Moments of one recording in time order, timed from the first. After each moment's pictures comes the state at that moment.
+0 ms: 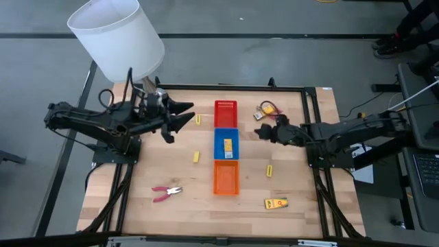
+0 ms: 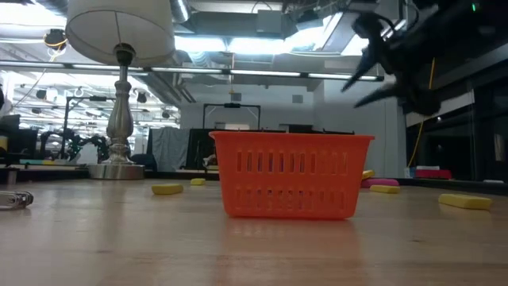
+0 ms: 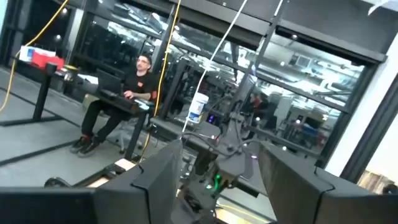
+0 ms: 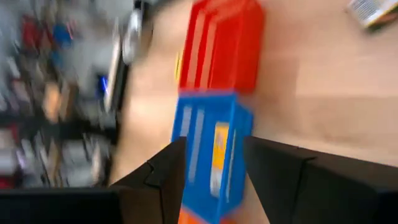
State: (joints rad) left arm -0.16 0.94 0.91 0.27 -0.45 -0.31; right arm 0.11 1.03 0.56 -0.17 0.49 1.49
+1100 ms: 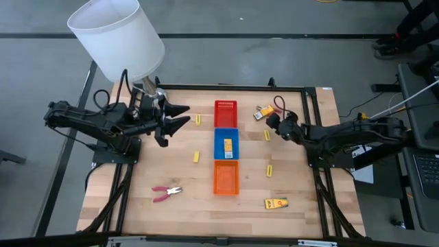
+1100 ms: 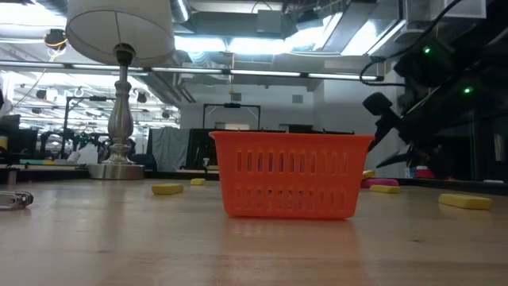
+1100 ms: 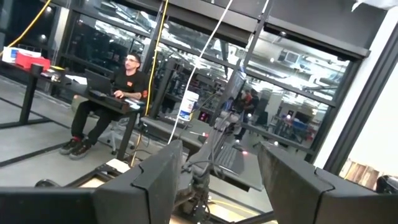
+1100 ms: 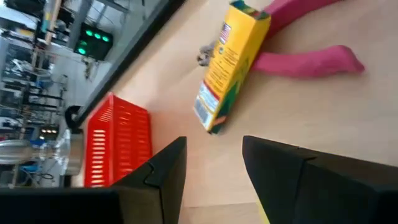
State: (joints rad) left arm -0.21 0.89 0.91 0.23 -0.45 -0.29; right arm -0.19 1.12 0.21 0.19 0.55 1.58
